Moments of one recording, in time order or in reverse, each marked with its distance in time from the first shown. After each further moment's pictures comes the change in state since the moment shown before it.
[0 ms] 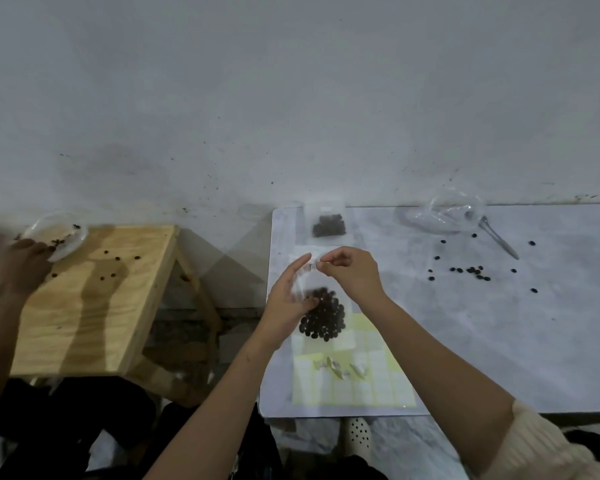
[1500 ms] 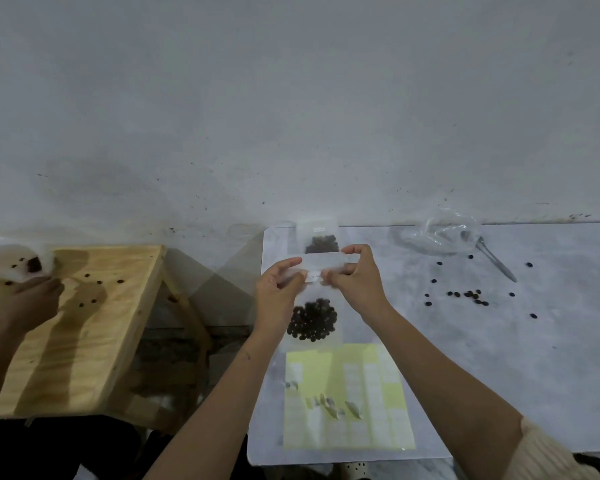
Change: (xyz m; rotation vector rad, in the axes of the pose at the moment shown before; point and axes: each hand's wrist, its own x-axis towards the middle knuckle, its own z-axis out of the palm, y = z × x) left_hand 0.057 0.031 0.013 -0.181 0.329 0.001; right_hand 0.035 -0.012 -0.016 0.100 0.003 0.073
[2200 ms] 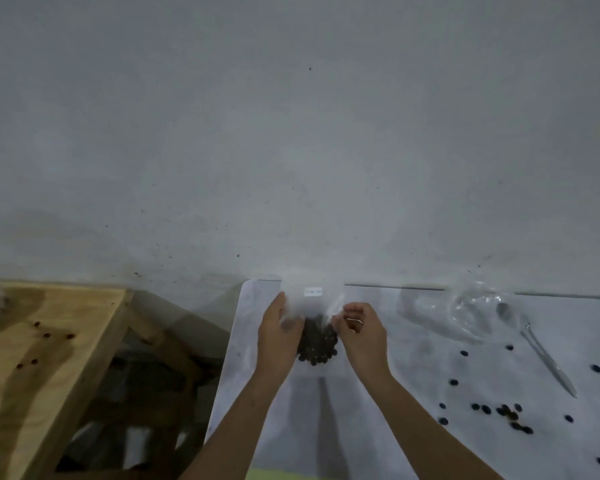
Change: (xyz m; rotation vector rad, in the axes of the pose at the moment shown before) left_hand 0.134 -0.052 0.074 0.482 0.097 -0.135; right_hand 0.153 0.061 -0.028 -0.023 0.114 -0.021
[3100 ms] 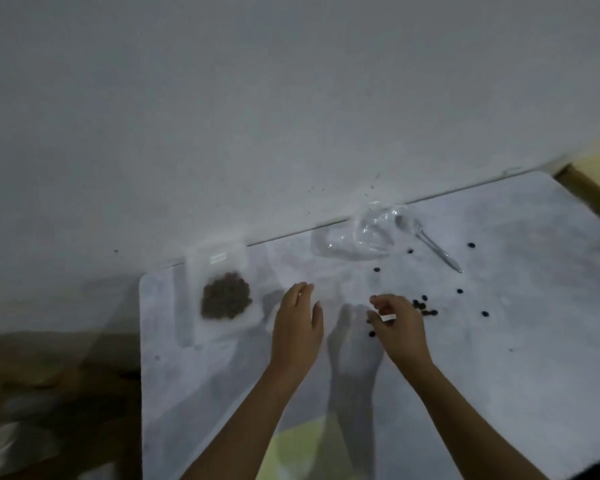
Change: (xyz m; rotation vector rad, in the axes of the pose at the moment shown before) left_hand -0.043 -0.027 0.115 0.487 -0.364 0.510; right_hand -0.047 0.079 -0.141 -0.479 0.282 0.083
